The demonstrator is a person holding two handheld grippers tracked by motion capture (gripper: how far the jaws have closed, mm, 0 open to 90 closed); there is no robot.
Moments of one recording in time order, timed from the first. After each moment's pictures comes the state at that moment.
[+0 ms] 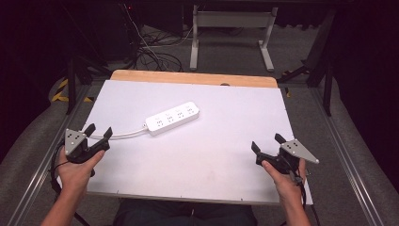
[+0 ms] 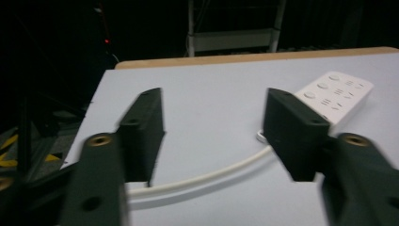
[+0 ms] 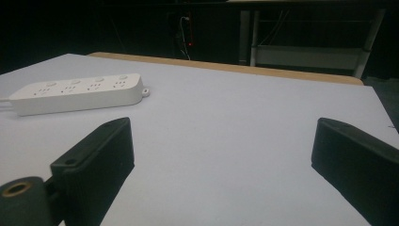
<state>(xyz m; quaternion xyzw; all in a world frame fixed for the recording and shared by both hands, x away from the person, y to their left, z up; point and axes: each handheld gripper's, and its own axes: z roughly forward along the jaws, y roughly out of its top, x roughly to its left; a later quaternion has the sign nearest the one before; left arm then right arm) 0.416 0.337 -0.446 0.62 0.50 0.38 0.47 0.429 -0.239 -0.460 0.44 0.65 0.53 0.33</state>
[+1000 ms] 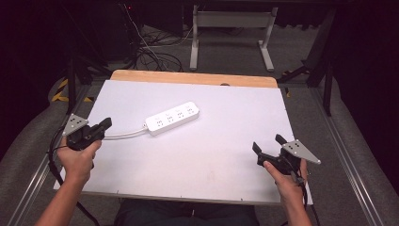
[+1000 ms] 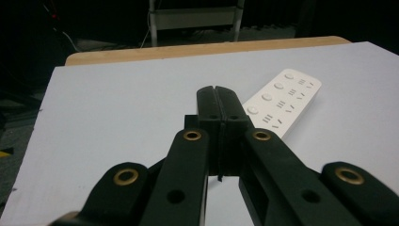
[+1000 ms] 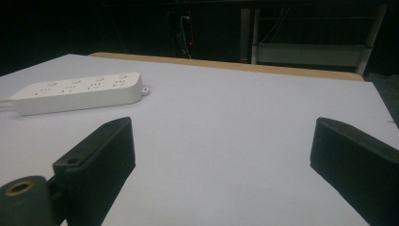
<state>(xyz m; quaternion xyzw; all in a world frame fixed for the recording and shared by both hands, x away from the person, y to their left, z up) 0.436 0.332 -0.409 0.66 0.49 0.30 0.47 0.428 -0.243 -0.462 0.45 0.65 0.53 0.32</state>
